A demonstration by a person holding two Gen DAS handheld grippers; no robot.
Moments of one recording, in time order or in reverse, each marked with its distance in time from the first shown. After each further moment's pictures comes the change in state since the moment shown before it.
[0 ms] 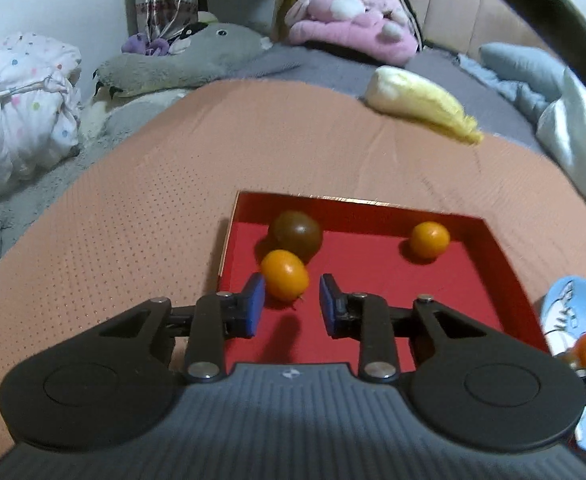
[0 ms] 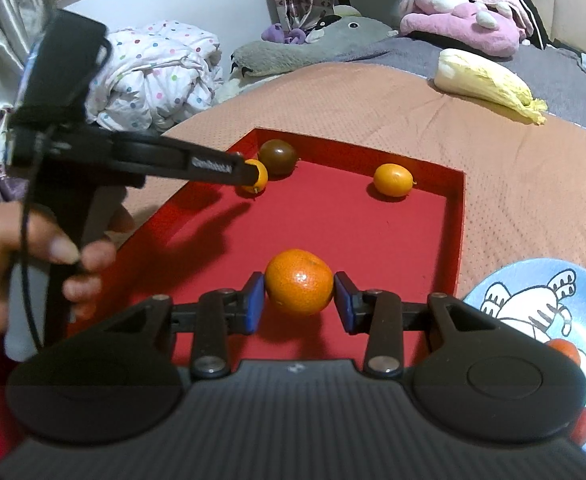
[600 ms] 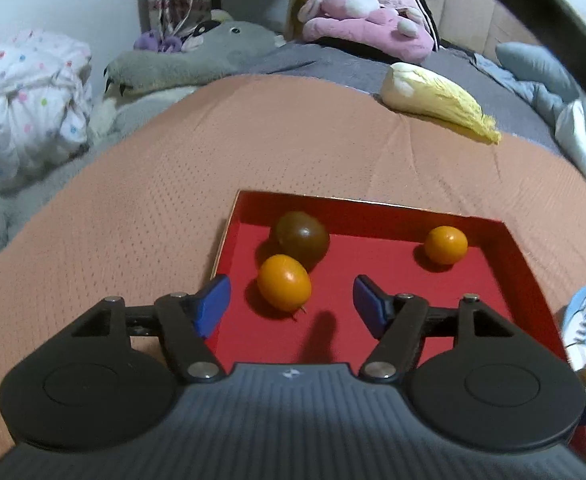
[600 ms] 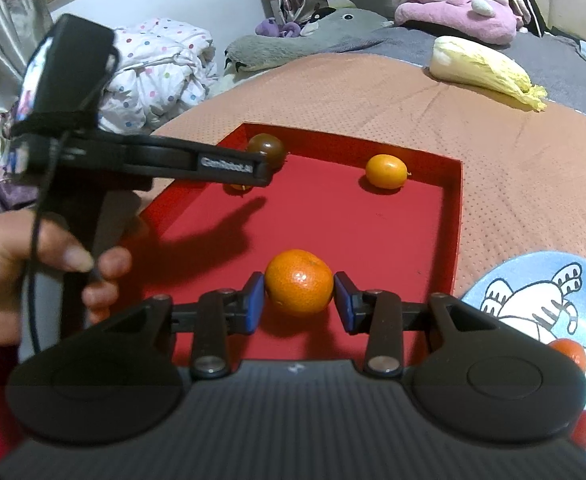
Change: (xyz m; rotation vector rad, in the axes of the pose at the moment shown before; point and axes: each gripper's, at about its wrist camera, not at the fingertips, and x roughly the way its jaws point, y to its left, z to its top) left arm 0.025 -0.007 0.001 -0.007 -0.009 0.040; right arm 0.008 -0.008 0.000 0.026 0.018 0.007
